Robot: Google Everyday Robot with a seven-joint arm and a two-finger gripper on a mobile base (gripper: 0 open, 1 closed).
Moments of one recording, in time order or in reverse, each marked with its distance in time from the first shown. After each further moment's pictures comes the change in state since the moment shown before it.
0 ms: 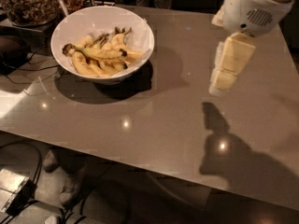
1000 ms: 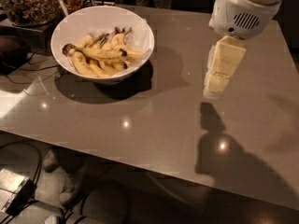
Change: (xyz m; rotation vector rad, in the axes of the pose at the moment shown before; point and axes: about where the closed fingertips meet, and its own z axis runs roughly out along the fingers) arm -0.005 0.002 0.007 0.016 0.071 0.018
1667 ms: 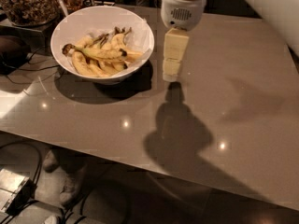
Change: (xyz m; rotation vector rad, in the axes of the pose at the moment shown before) arm -0.067 -0.053 0.055 -0.030 0.129 -0.010
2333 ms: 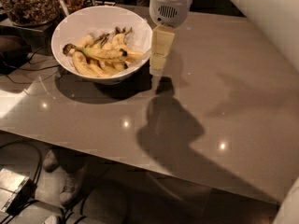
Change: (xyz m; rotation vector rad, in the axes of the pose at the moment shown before) arm -0.034 -0.017 0.007 0.021 -0.056 0.005
